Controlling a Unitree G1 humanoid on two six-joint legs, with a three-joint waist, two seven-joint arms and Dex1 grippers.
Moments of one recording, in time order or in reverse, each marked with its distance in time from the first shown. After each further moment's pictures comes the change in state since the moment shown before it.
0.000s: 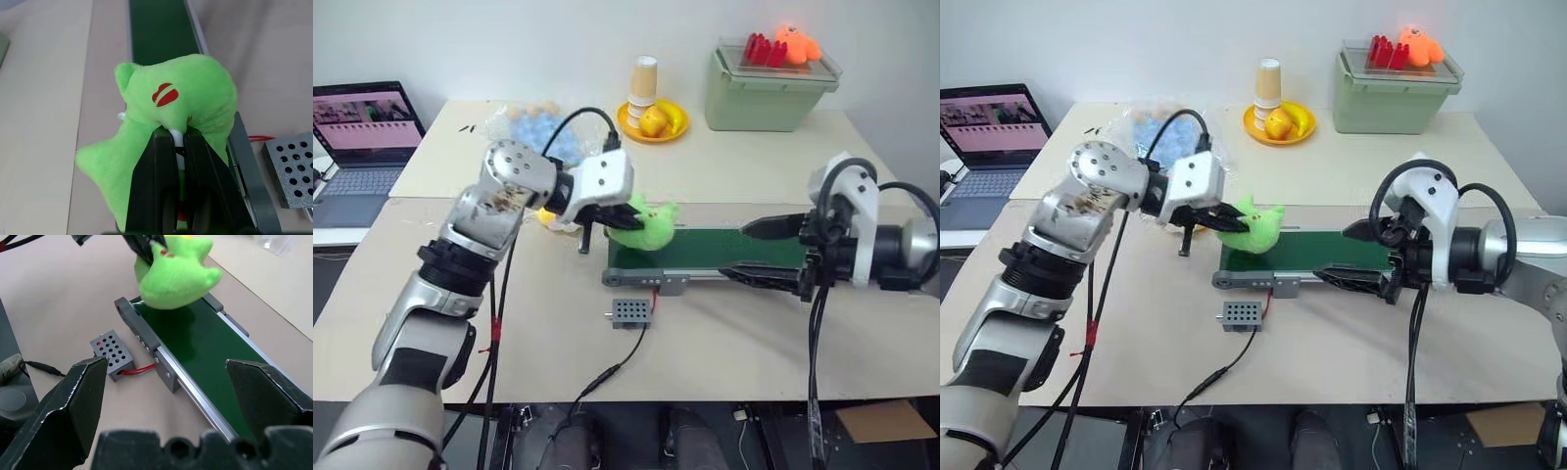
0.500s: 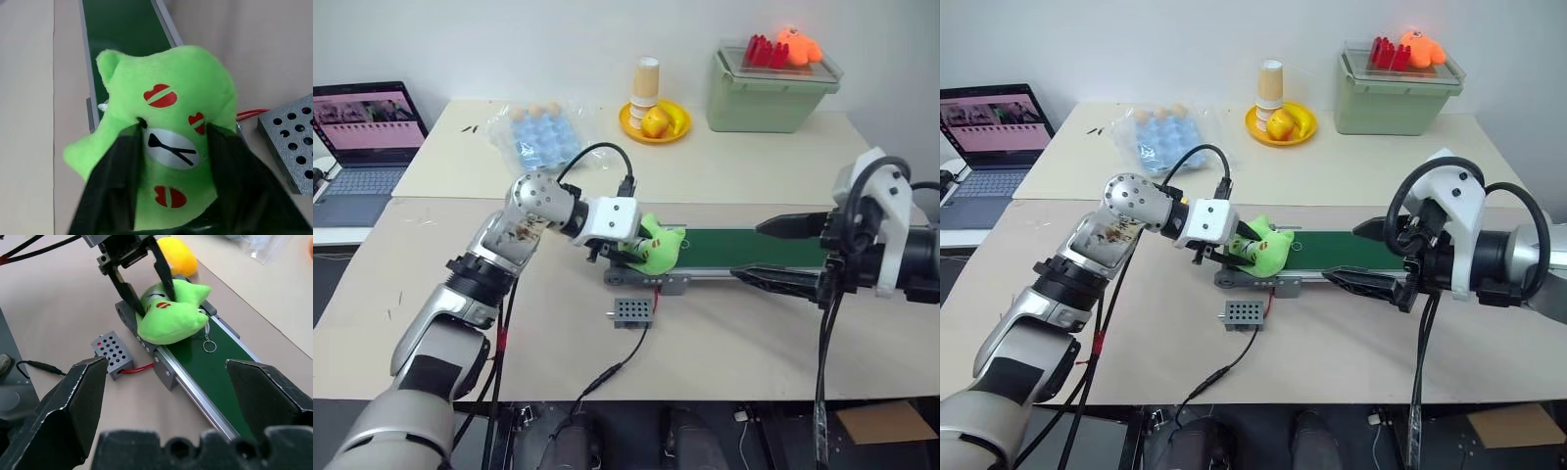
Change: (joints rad) left arm 0.035 -0.082 -0.037 0.157 0.098 -0.272 0.004; right arm 0.046 -0.074 -0.103 -0.054 0.139 0.014 -0.097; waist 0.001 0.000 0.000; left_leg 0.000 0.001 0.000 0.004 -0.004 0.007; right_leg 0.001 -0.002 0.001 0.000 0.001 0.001
